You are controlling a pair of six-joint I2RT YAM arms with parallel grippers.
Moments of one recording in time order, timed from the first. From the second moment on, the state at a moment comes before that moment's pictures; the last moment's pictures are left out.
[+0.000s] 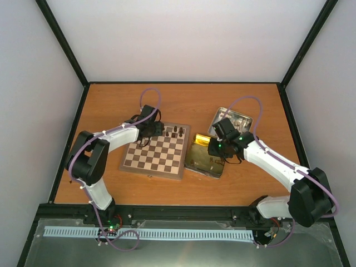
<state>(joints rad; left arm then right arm) -0.46 1.75 1.05 -0.25 -0.11 -0.47 0.57 1.30 0.90 -0.67 -0.04 0.67</state>
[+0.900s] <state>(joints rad) -0.45 1.16 0.76 -0.36 -0.13 -0.56 0.57 1.64 0.92 -0.51 0.26 0.69</state>
